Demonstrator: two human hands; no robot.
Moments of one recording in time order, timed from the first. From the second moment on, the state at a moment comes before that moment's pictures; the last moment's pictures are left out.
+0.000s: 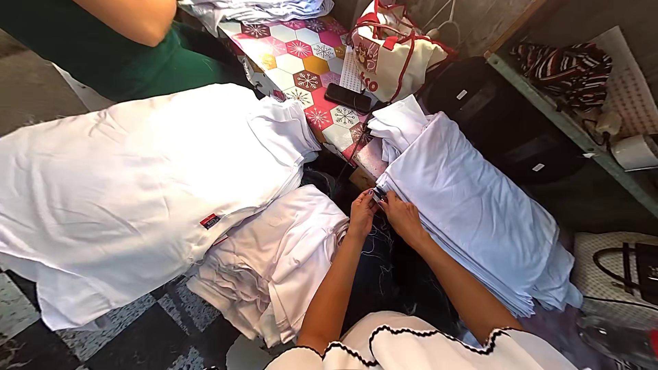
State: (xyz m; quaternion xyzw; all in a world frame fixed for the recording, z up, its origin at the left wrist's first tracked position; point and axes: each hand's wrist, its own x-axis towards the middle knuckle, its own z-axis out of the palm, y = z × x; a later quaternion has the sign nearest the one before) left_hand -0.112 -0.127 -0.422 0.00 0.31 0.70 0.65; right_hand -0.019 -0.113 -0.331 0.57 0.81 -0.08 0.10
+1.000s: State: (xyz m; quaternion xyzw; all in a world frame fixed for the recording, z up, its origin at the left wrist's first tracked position) left_hand -0.113 -0.121 -0.416 0.02 0.32 0.70 0.64; right_hand -0.014 -0.076 -0.337 0.55 0.80 -0.06 -0.21
